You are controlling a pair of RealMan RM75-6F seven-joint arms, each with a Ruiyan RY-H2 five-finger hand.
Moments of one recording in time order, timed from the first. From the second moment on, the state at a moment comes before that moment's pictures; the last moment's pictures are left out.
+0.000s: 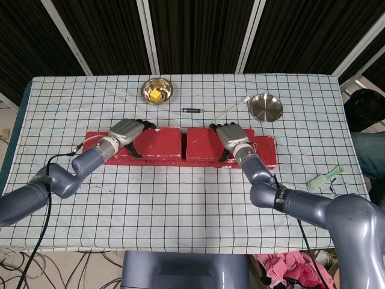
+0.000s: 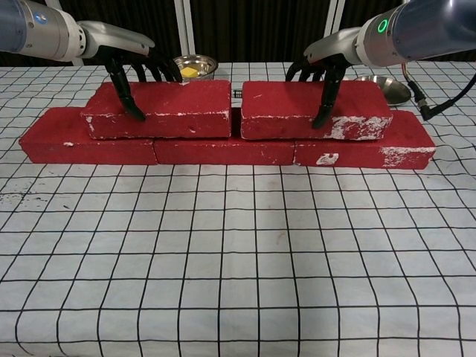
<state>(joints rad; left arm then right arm) -1.10 -1.39 -0.15 -1.08 1.35 0.37 -0.33 1.33 -1.43 0.04 -1.29 -0.28 0.60 -0.45</state>
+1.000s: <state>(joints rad) -1.13 -1.41 -0.15 -1.07 1.30 0.34 -0.30 1.34 -1.44 0.02 -1.29 -0.25 0.60 -0.46</state>
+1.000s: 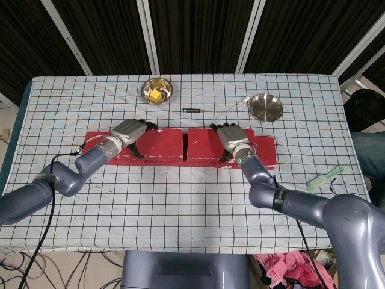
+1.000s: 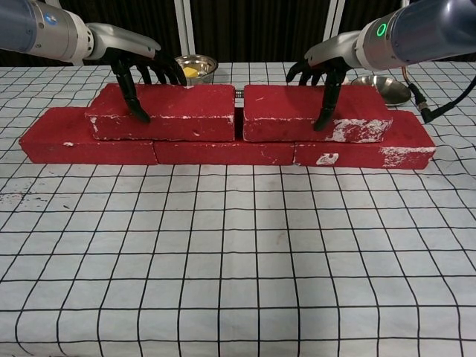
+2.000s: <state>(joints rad) -1.13 -1.39 -0.15 -1.09 1.29 0.34 -0.28 1.35 -1.46 0.02 -1.29 -0.21 0.65 -0.50</state>
